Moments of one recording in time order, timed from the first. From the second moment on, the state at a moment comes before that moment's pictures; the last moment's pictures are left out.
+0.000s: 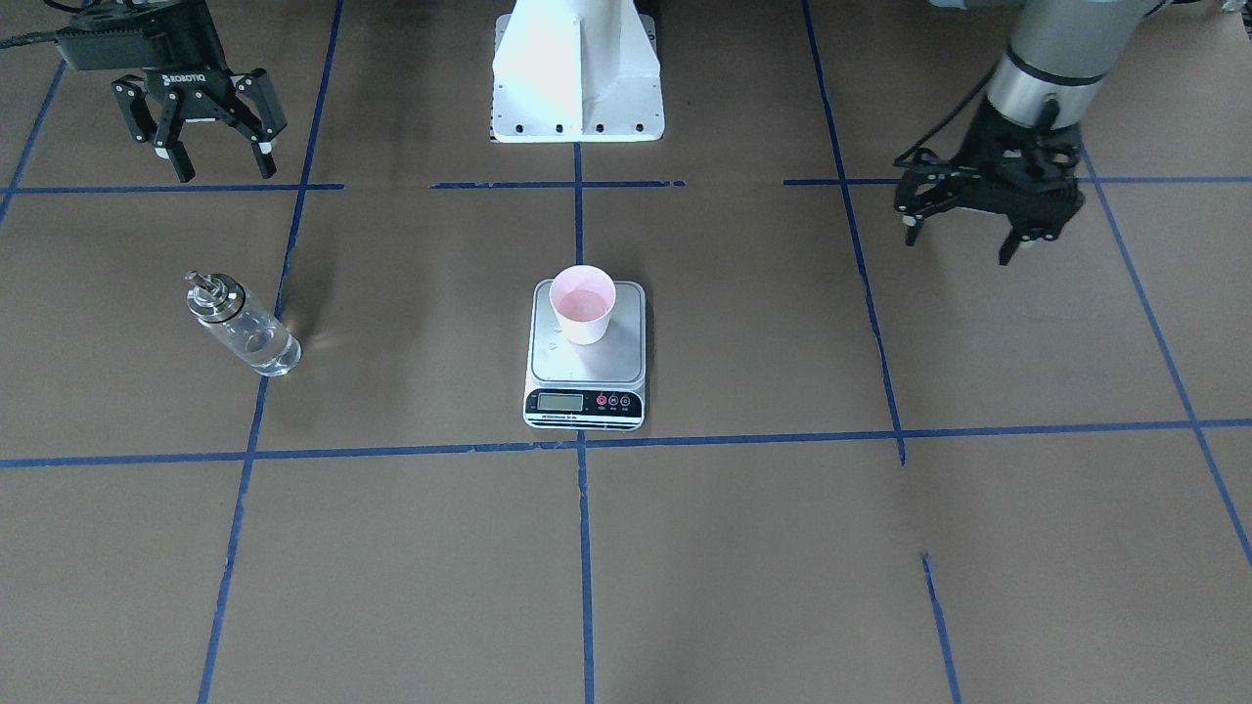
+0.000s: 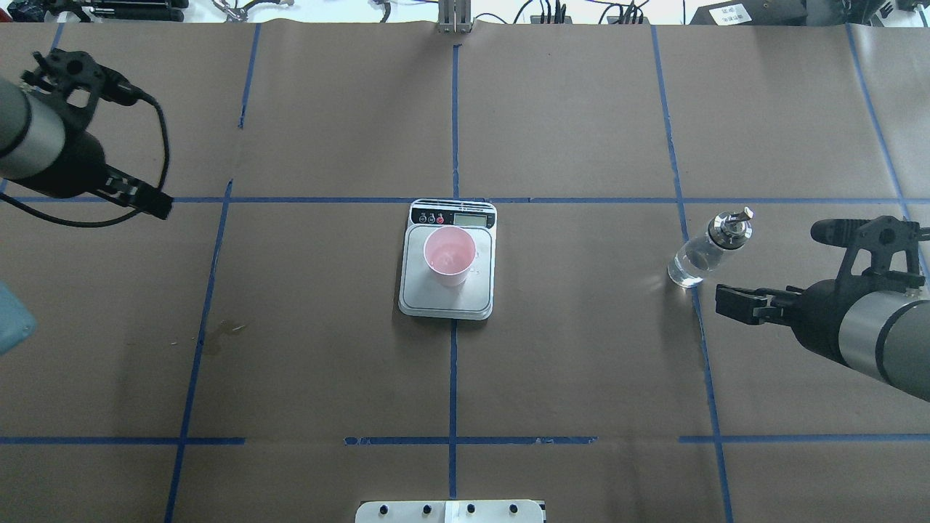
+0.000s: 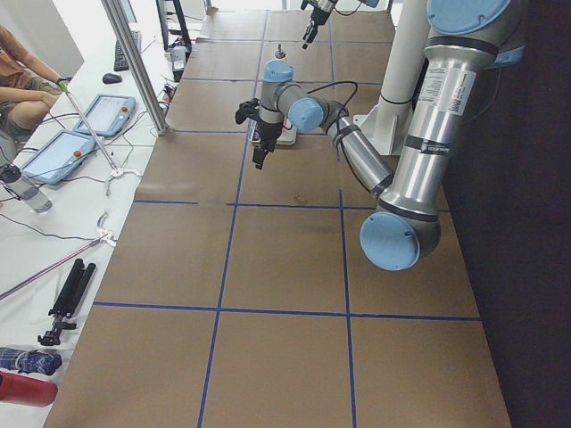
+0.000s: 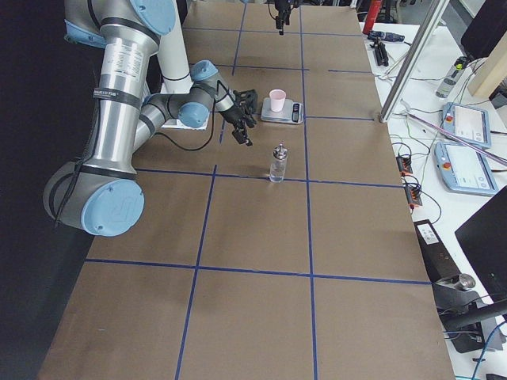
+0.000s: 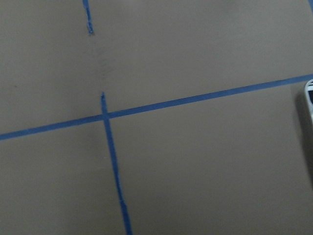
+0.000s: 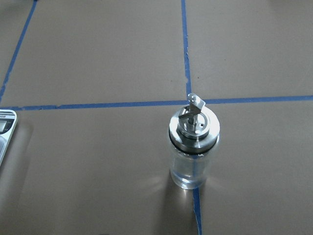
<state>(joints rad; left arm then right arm) -0.97 -1.77 -2.12 -1.44 -2.00 -0.37 0.42 -1.83 2.39 -1.20 1.36 1.30</state>
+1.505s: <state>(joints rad) -1.39 -1.64 -1.66 -1.89 -2.01 0.35 0.20 -1.83 2.07 -0.88 0.76 1.29</state>
